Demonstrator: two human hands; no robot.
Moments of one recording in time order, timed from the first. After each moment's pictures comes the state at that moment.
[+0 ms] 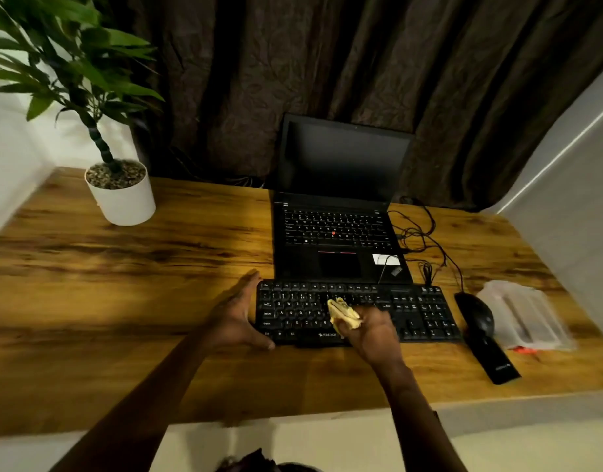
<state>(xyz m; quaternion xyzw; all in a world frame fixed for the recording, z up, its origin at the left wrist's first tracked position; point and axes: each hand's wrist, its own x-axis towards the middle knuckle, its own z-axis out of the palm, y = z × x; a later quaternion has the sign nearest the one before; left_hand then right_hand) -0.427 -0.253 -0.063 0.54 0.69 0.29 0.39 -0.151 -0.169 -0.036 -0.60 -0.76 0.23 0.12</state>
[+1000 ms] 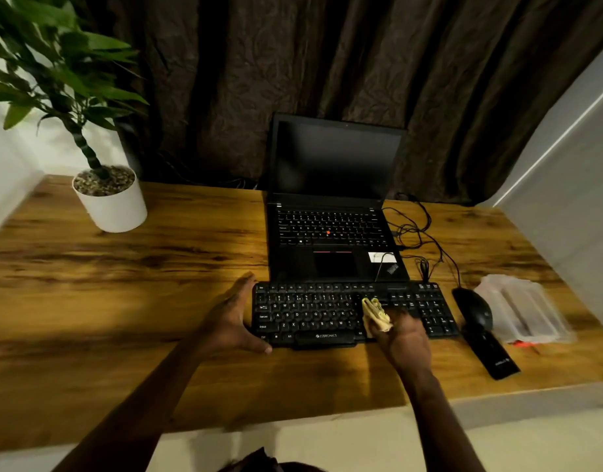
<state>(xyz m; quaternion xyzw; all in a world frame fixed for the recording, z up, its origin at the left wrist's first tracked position) -0.425 -0.252 -0.060 0.56 0.69 0.27 0.37 -0.092 -0.157 -0.053 -0.66 -0.73 0.13 0.11</state>
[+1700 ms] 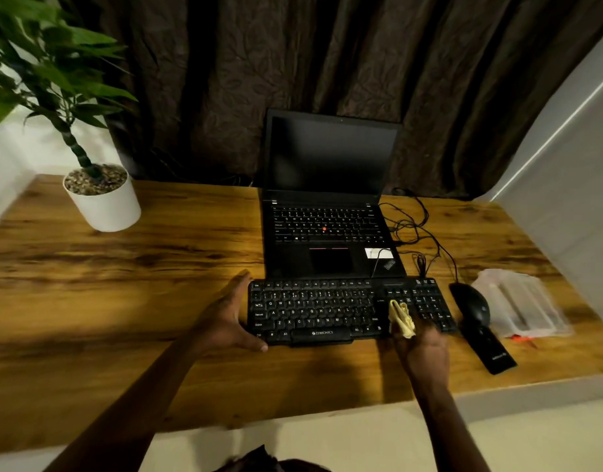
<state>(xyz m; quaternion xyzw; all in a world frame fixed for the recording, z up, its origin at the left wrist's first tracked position) -0.426 -0.252 -0.060 0.55 0.69 0.27 0.38 -0.060 -0.173 -0.053 -0.70 -0.69 0.10 0.18</state>
